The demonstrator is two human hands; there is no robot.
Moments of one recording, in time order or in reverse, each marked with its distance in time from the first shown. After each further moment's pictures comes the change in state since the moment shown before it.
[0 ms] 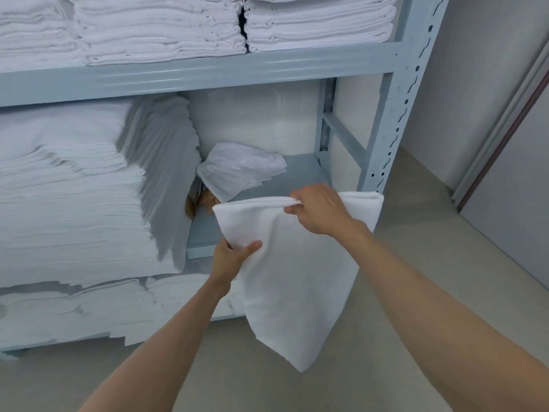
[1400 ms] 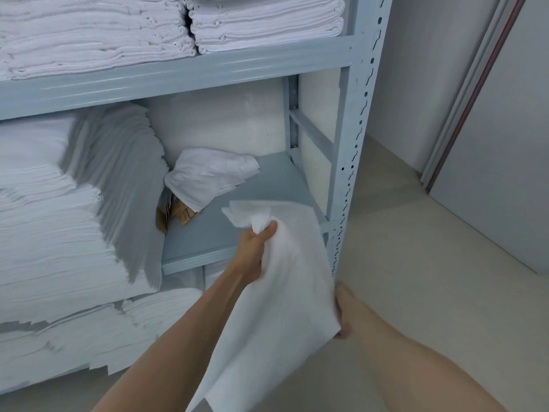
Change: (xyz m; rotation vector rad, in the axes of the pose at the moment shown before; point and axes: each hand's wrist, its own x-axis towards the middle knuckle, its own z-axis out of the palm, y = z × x) left_hand -0.004 0.044 0.097 -0.349 -0.378 -0.180; right_hand -0.133 0.087 0.165 1.432 -0.229 1.611
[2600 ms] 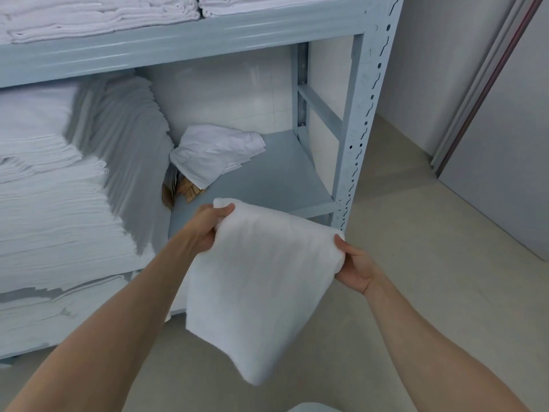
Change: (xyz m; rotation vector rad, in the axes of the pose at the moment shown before) left_hand -0.004 0.048 -0.088 0.156 0.145 -0.145; right_hand -0.019 -0.026 -0.022 0.334 -0.735 -0.368
